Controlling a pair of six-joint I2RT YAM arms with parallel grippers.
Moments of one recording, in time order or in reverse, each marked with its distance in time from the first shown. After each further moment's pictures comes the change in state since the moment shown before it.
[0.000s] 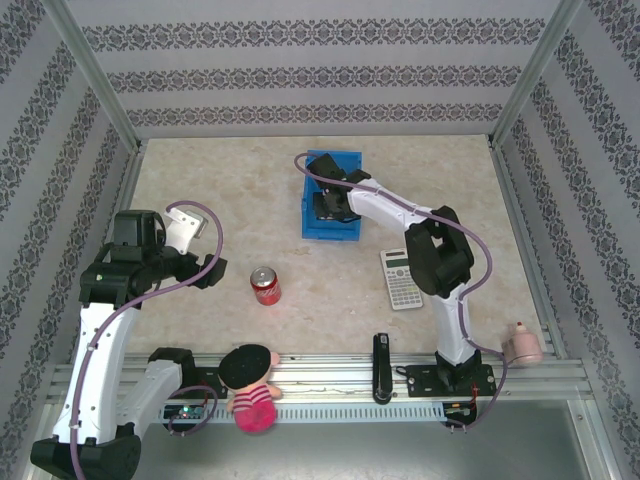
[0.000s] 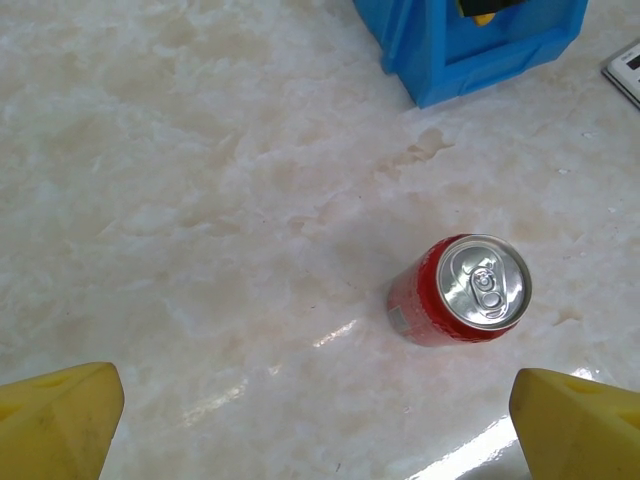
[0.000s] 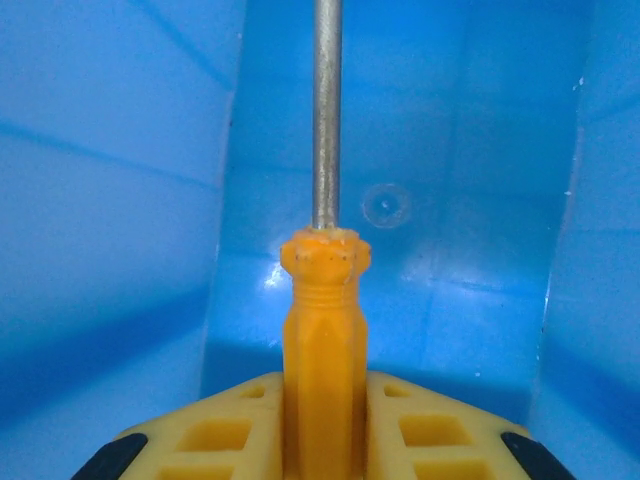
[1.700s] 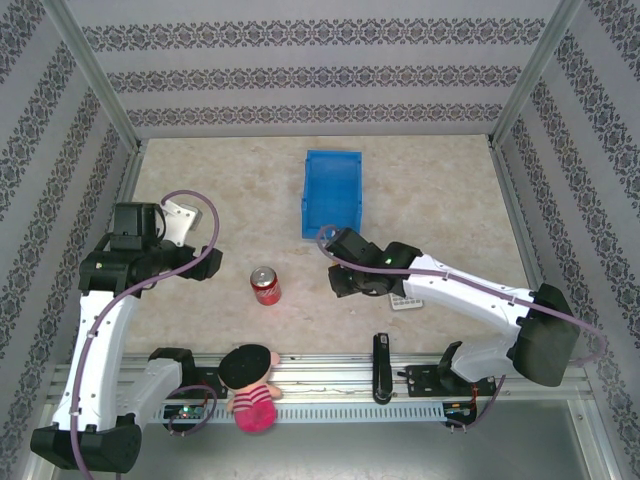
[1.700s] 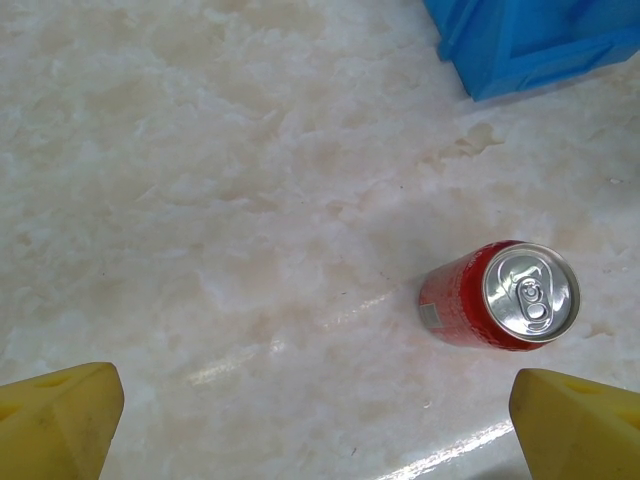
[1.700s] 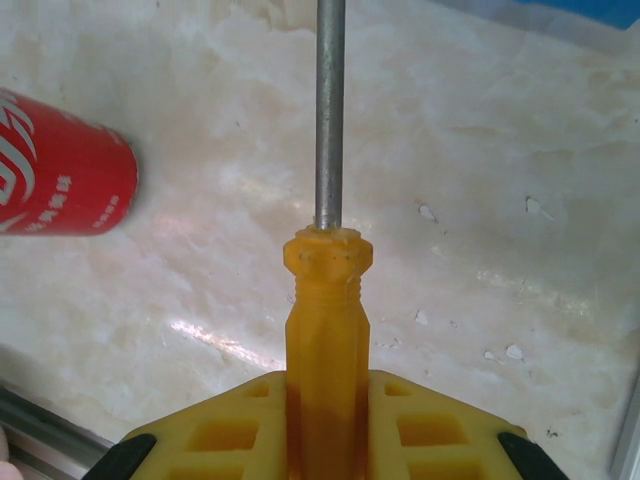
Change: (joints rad) left arm 0.007 0.064 0.059 -0.037 -0.085 -0.056; right arm 0.329 -0.768 -0.682 -0.035 -0.036 0.071
